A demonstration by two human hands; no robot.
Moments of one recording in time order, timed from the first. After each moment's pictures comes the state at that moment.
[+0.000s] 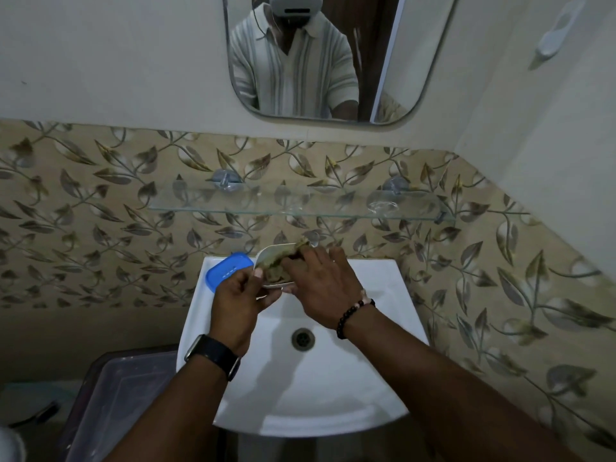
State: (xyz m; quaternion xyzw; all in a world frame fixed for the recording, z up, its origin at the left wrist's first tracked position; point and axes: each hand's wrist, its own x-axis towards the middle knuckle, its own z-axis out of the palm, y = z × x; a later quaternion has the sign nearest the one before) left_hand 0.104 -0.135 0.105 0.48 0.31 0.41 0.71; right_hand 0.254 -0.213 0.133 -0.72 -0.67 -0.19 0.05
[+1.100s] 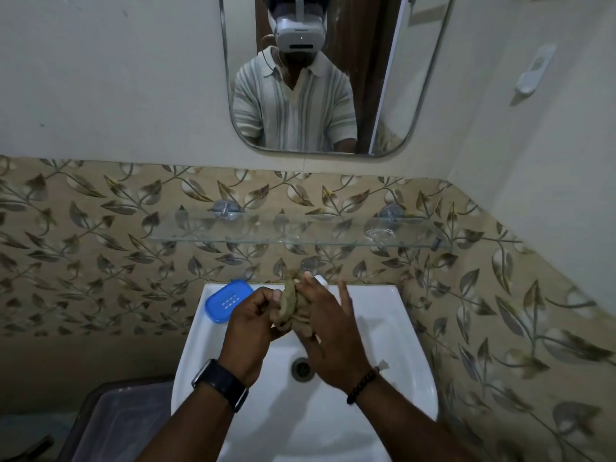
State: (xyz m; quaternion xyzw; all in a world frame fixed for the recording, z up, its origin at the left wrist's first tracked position) left_hand 0.119 -0.148 0.123 0.56 0.26 0.36 0.70; right_hand 0.246 -0.243 0.106 -0.61 -0.67 -0.13 0.40
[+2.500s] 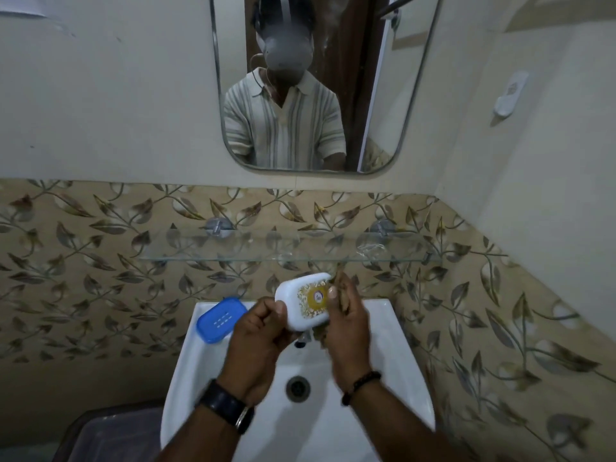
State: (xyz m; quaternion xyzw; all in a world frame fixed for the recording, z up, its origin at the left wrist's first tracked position) left_hand 0.132 -0.153 0.135 0.48 0.20 0.36 0.77; right_hand 0.249 -0.230 0.144 -0.64 -0.27 0.13 0.71
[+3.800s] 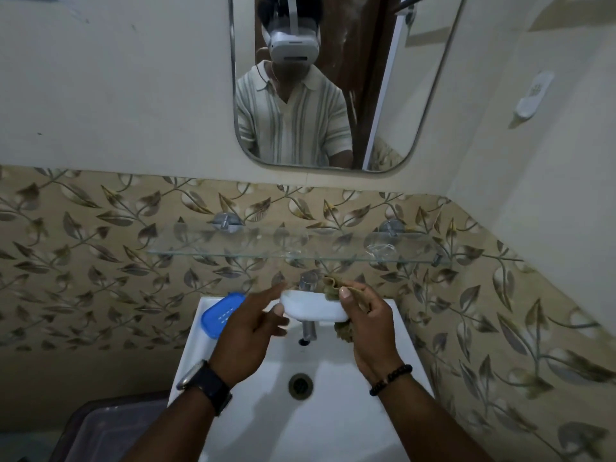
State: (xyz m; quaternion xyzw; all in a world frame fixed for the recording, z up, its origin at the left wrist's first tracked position) left_hand 0.109 -0.116 0.125 0.72 0.21 0.34 0.56; right_hand 0.280 -0.235 0.136 -0.62 -0.26 0.19 0.72
